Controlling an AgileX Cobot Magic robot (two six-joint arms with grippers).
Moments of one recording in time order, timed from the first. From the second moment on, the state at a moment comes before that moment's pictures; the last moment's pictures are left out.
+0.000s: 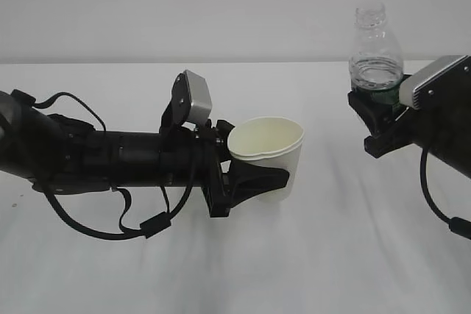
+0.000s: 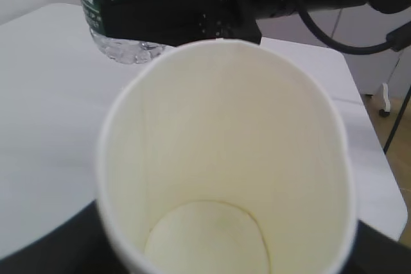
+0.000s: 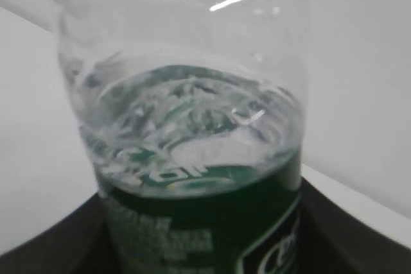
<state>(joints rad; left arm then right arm) -0.50 2.06 -0.94 1.05 -1.07 -0.58 0.04 1.84 -0.56 -0.41 -1.11 -0.18</state>
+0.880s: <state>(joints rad) -0.50 2.06 -0.94 1.05 -1.09 -0.58 0.04 1.75 -0.57 -0.44 -1.04 -0.14</state>
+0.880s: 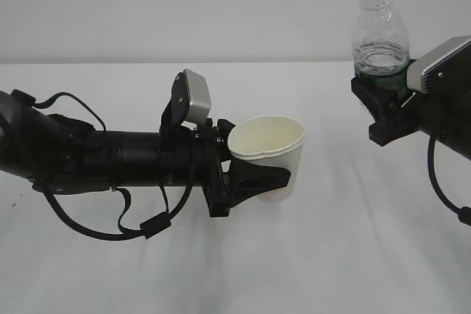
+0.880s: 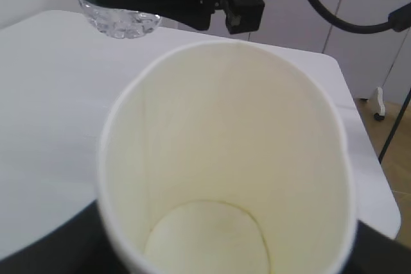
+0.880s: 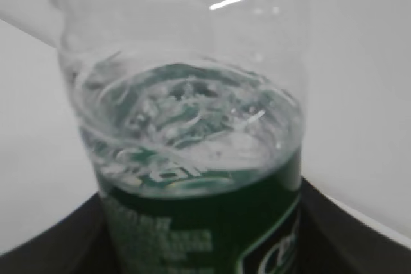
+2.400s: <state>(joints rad) -0.50 2.06 -0.94 1.05 -1.09 -0.60 0.04 1.56 -0.57 -0.32 -0.82 -0.06</state>
